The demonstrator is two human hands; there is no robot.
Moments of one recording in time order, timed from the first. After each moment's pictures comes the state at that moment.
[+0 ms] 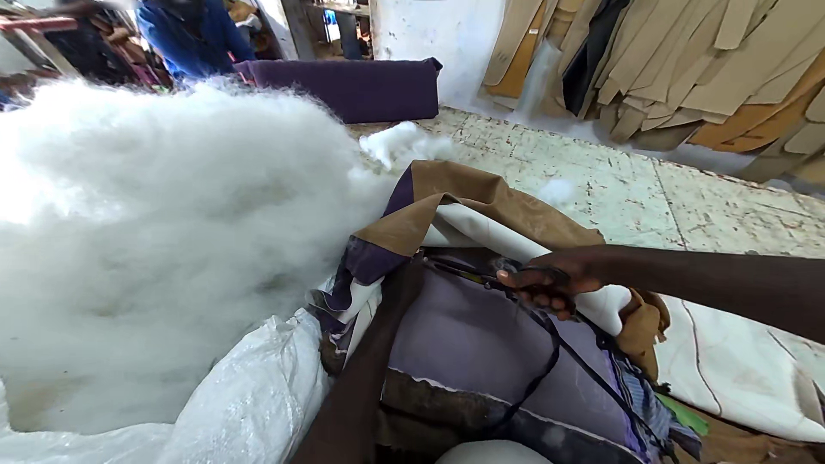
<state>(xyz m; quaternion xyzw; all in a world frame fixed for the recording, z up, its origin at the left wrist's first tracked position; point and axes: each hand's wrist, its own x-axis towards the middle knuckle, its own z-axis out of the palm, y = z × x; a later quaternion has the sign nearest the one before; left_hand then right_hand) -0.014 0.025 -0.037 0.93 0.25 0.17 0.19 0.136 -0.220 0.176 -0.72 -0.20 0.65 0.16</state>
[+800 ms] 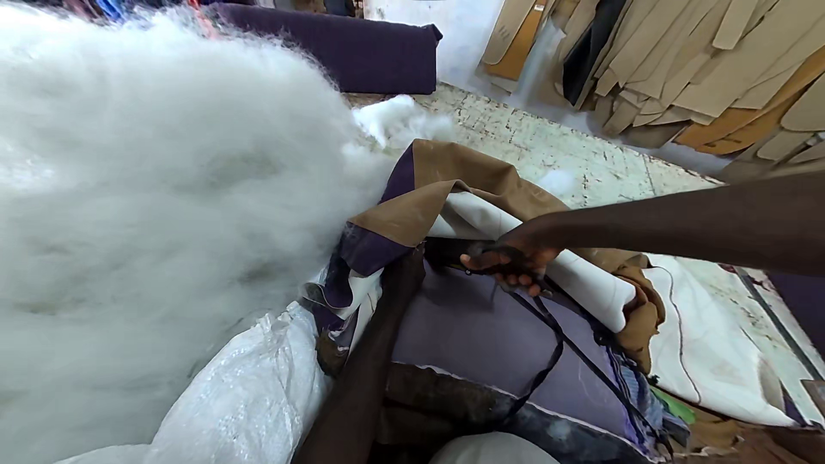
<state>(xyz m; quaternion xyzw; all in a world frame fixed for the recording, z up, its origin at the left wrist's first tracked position) -0.015 0.024 -0.034 0.92 0.29 0.15 0.20 0.124 -0.121 0.165 -0.77 -0.17 0.61 0.02</state>
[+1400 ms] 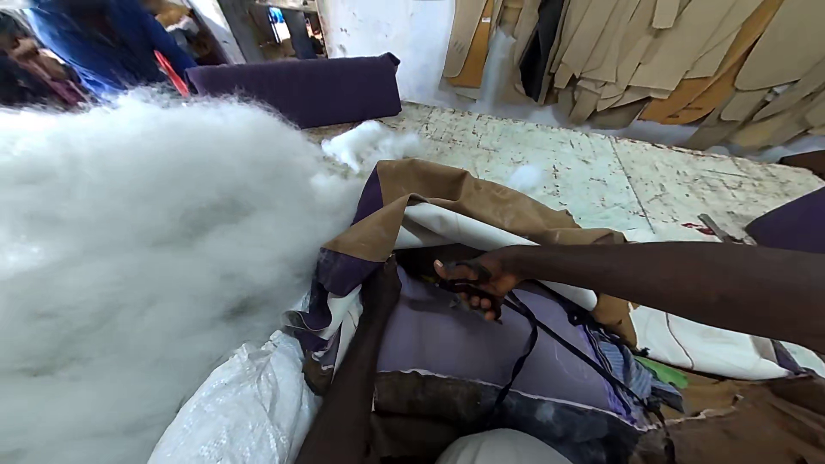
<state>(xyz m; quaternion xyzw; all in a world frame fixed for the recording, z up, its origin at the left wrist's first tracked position) -0.017 0.022 -0.039 0.92 0.28 0.21 0.17 0.122 -0.172 0.110 -0.64 -0.14 0.73 0.22</state>
